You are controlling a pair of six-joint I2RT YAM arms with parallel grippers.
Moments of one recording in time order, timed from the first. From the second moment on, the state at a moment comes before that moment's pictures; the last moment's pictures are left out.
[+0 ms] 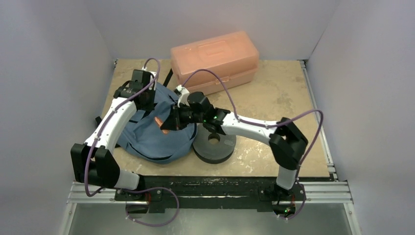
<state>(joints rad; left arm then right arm) -0.18 1.42 1.25 -0.80 -0.19 0.01 0.99 1.76 1.30 0.10 -0.32 0.64</state>
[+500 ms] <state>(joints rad) -0.13 1.39 1.25 -0.79 -0.09 -0.02 0.90 2.17 1.60 0.27 -0.46 0.88</state>
